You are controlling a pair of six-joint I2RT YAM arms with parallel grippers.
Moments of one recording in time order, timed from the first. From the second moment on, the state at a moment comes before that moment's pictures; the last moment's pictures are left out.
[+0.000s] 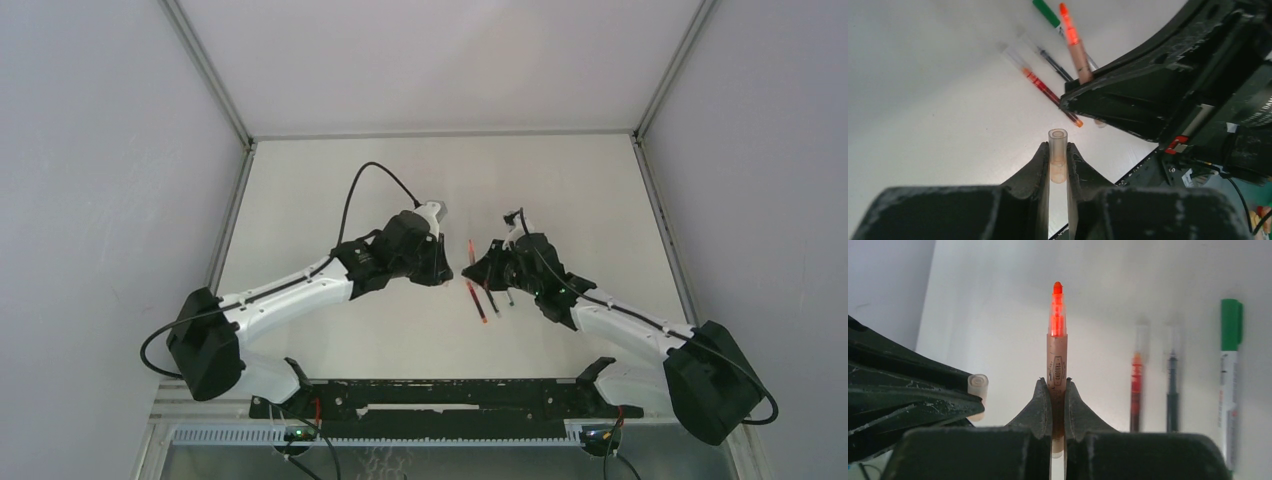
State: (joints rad) left arm -0.89 1.41 1.03 -0.35 0.02 -0.58; right arm 0.62 1.15 0.52 0.11 -0.15 0.67
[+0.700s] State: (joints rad) left arm -0.89 1.40 1.03 -0.30 0.10 -0.58; right arm 0.61 1.21 0.53 0.24 -0.35 0.80
